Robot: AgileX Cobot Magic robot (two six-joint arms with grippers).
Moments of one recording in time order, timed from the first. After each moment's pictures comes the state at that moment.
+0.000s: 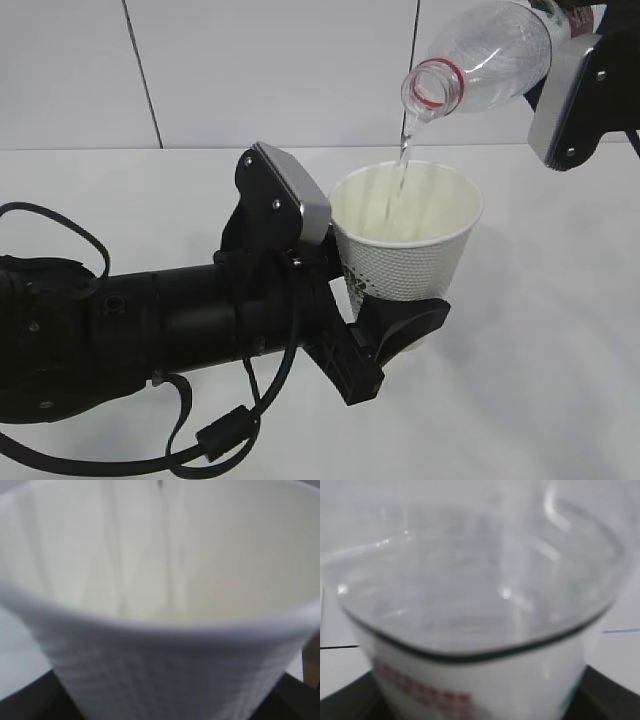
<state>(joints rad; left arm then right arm) -0.85 1.75 -0.72 0.43 -0.77 -0.30 0.09 1.44 -0.78 -0.69 -0.71 -0.98</state>
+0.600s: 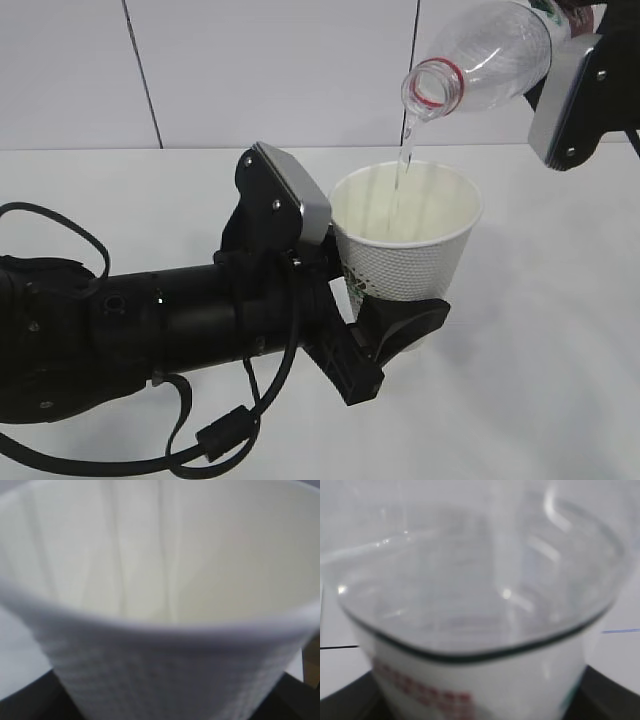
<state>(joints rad) -0.85 1.75 -0.72 0.43 -0.77 -0.30 0.09 1.44 -0.78 -0.69 -0.72 -0.98</state>
